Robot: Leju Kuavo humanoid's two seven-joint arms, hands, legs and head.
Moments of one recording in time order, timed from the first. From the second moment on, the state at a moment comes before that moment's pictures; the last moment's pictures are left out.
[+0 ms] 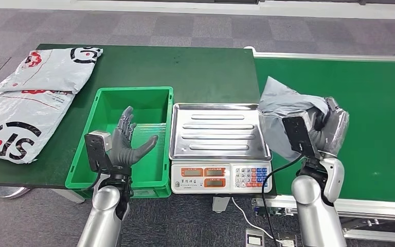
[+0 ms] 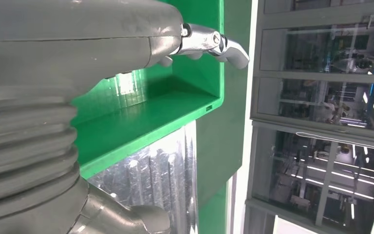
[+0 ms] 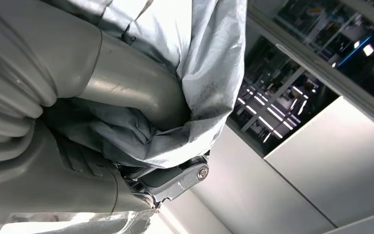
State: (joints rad) left arm -0.24 -0.27 -0.07 -1.19 -0.15 0.06 -0.38; right arm -0.27 0.00 0.01 -1.48 1.01 -0.44 0.05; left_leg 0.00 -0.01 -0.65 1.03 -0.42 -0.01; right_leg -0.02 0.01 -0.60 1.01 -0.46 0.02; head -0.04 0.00
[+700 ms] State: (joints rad) left arm -0.32 -0.29 -0.09 -1.09 -0.10 0.09 -0.41; right arm -0.52 0.09 0.32 -1.03 1.04 -0.33 0.12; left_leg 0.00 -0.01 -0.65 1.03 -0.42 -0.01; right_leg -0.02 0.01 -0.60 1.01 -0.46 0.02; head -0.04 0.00
